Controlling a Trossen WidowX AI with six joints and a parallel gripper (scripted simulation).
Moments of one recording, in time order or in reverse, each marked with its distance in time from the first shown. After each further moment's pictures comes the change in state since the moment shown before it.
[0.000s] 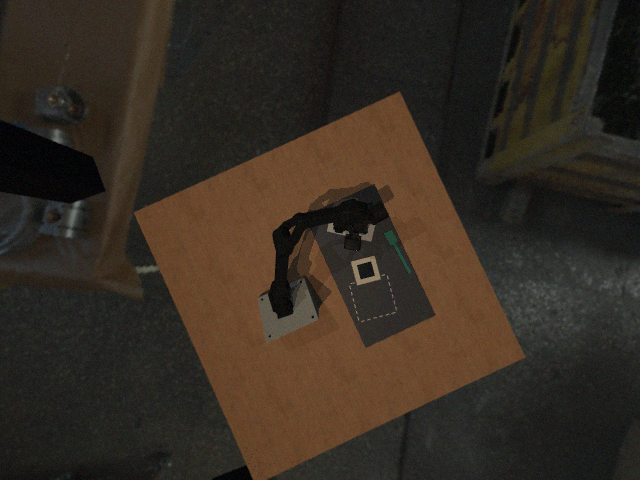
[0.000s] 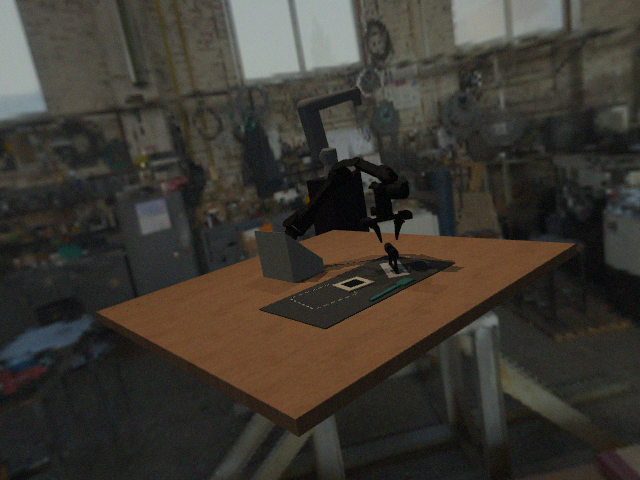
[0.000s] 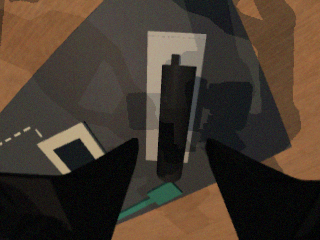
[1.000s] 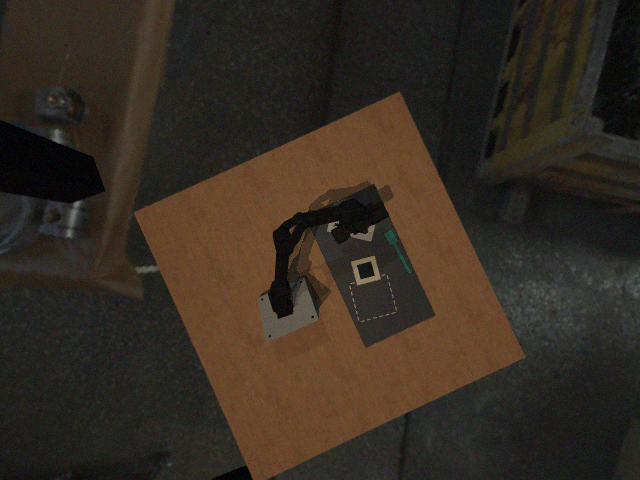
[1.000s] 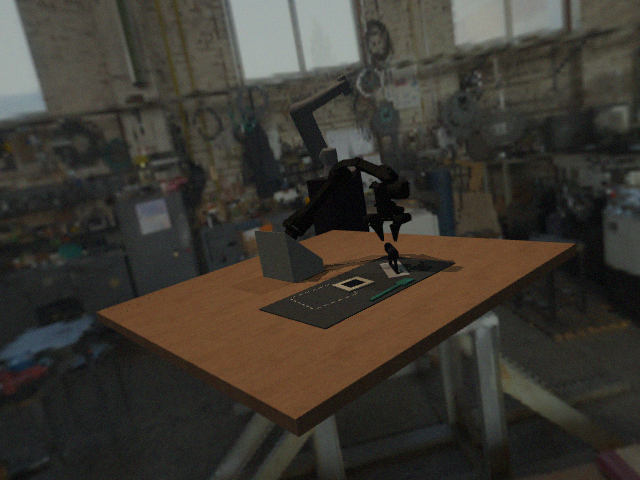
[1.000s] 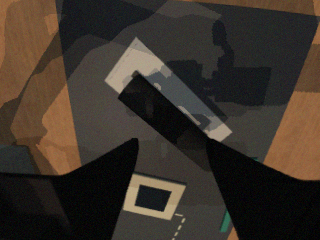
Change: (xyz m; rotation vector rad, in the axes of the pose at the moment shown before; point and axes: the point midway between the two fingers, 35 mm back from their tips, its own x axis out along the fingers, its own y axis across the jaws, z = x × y) arm -0.001 -0.001 0.001 0.884 -0.003 0.004
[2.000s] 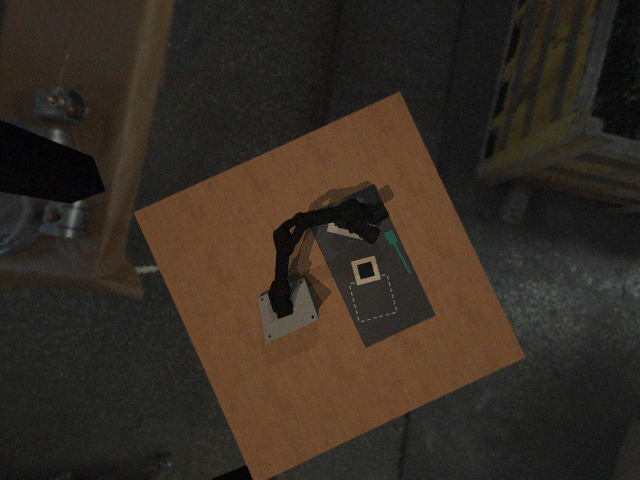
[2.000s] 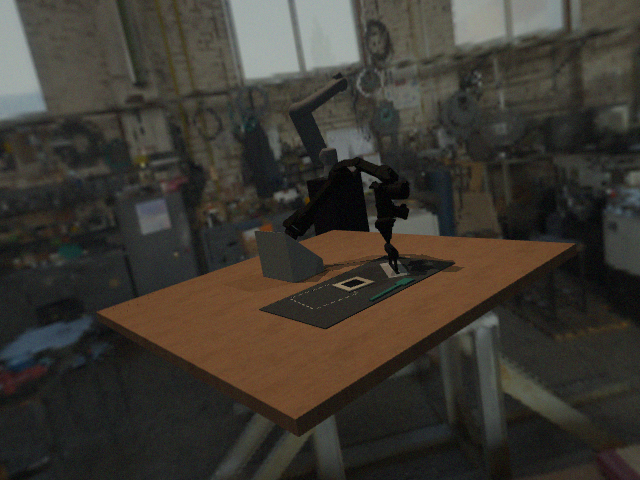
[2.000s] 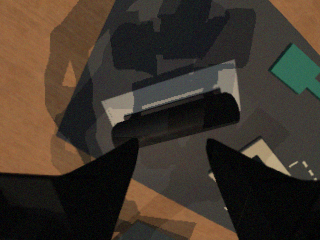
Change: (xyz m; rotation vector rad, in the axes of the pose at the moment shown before) arm 0.000 -0.001 0.000 1.038 0.000 0.000
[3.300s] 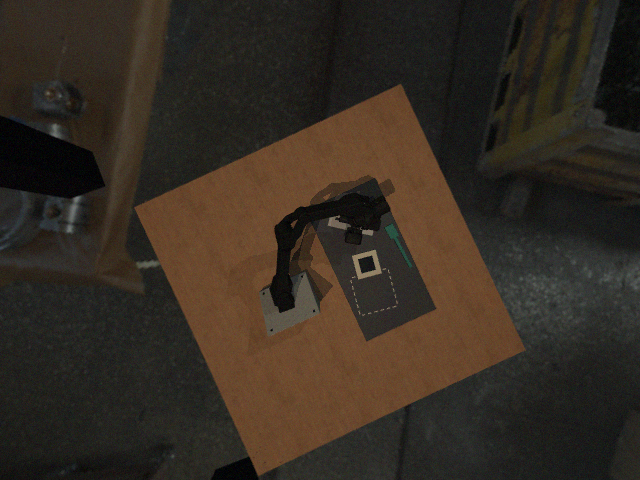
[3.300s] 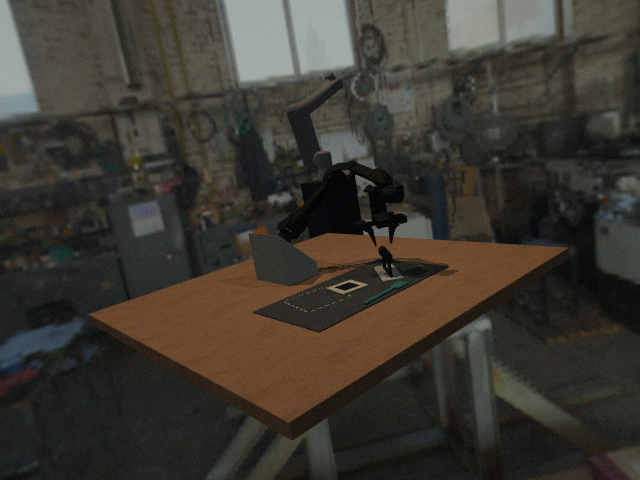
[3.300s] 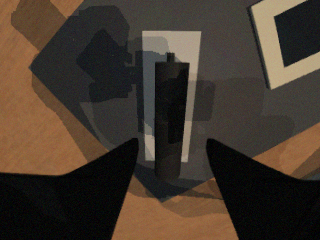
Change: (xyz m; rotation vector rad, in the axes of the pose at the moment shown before) arm 0.001 -0.001 0.001 1.250 0.000 0.000
